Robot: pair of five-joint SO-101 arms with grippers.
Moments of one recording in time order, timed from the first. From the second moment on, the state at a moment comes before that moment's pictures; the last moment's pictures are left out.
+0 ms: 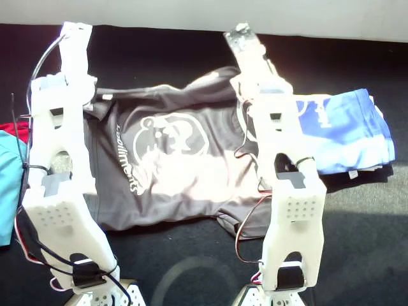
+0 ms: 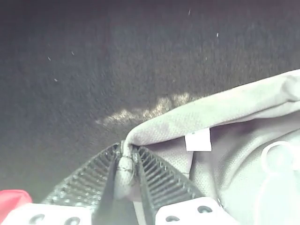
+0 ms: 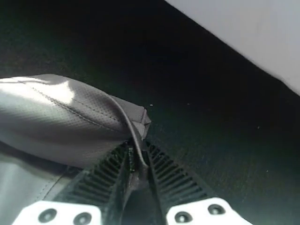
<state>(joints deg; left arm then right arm) -19.7 30.1 -18.5 52.2 -19.3 -10.0 37.9 -23.8 34.0 26.3</state>
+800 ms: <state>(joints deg) -19.7 18.4 -27.8 83.6 -30.7 -6.4 27.3 -32.6 63.3 13.1</state>
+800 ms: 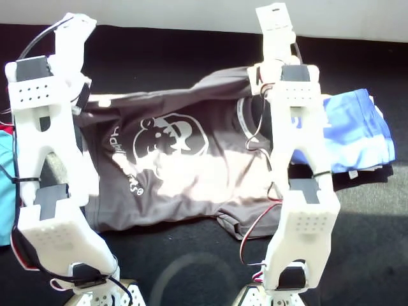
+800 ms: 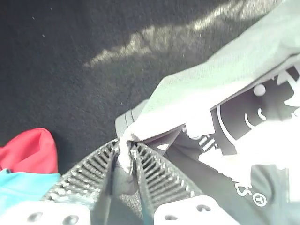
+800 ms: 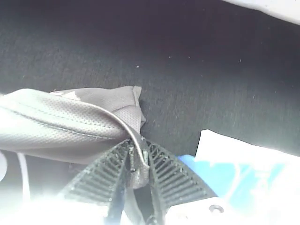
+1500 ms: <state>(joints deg) -20.3 12.5 -26.3 100.2 -44.3 -5.9 16.4 -32.4 90.2 16.3</state>
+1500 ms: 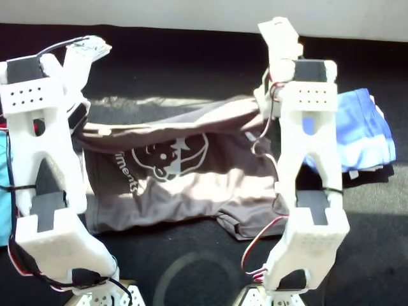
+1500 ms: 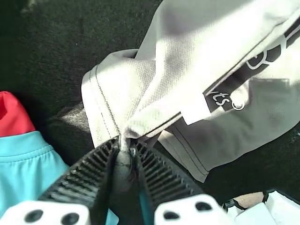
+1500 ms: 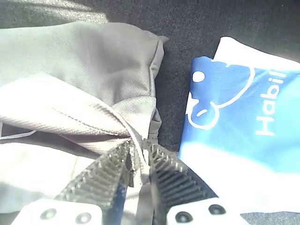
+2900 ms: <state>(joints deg) -21.8 -13.8 43.4 74.6 -44.5 -3.1 -54.9 47.3 81.1 24.3</state>
